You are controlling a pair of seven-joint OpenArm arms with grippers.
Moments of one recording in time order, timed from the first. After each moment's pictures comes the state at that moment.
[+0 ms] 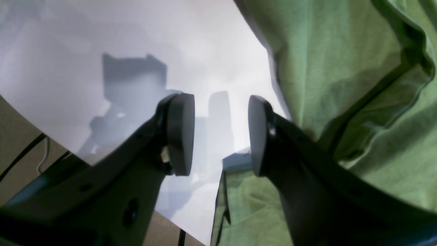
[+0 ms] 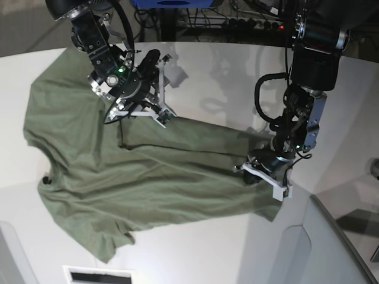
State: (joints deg) left arm -15.1 -15.7 9.2 53.8 -38.0 -8.9 19.9; right arm -8.6 4.5 -23.7 91.3 -7.2 20.8 -53.9
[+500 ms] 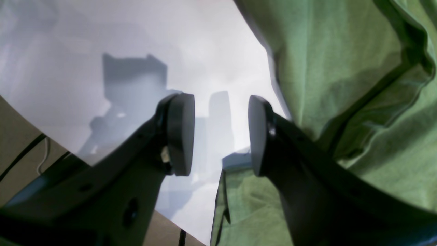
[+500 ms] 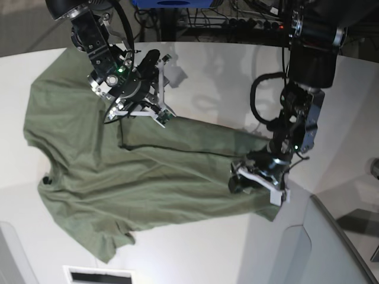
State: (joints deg) left arm -12.5 -14.8 8.5 59.1 -38.8 -9.1 18.9; right arm -8.7 4.5 -23.6 91.3 -7.3 20.8 -53.9
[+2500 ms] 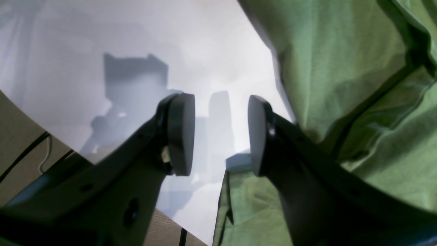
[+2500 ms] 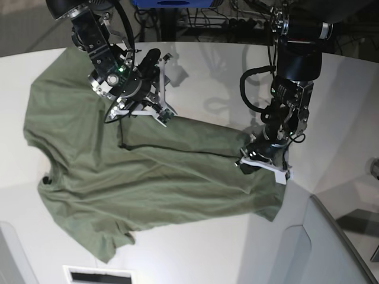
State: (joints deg) left arm -13.2 -9.3 -1.8 48.0 -37.9 -9.0 16.0; right arm -8.7 4.5 -23.7 91.3 -7.1 20.9 -53.9
